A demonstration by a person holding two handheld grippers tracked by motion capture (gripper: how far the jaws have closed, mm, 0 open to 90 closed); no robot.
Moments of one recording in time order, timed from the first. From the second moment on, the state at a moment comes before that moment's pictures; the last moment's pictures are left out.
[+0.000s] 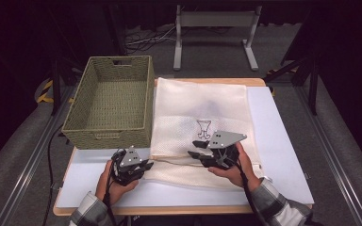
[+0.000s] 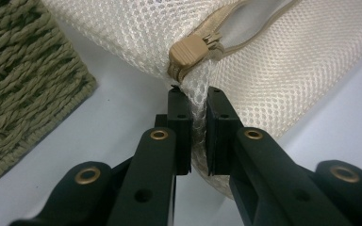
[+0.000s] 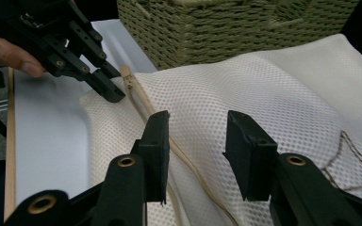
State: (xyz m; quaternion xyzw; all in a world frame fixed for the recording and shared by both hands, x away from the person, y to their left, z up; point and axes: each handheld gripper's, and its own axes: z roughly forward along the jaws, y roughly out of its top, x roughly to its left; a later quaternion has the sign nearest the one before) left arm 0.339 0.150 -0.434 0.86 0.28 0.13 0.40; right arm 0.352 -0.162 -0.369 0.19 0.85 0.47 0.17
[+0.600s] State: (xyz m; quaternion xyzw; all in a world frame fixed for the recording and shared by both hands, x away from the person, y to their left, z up) left arm 0.339 0.149 -0.435 0.86 0.28 0.14 0.40; right arm 0.361 -0.128 -0.371 0.17 0.85 0.46 0.16
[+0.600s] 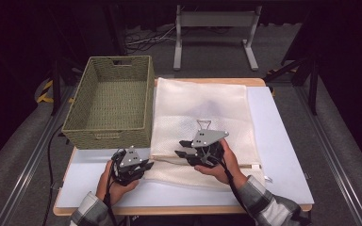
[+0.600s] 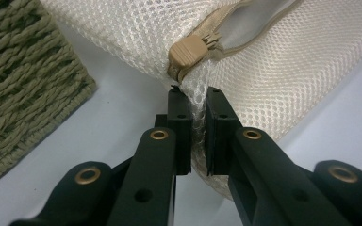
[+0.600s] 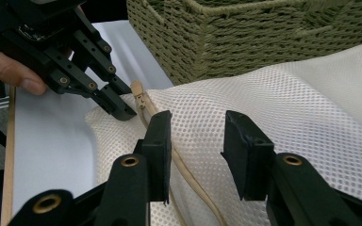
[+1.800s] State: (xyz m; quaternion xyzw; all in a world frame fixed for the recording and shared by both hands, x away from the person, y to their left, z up) left arm 0.337 0.141 -0.438 0.87 0.27 0.14 0.39; right arm 0.365 -0.055 -0.390 0.13 0.88 0.44 0.12
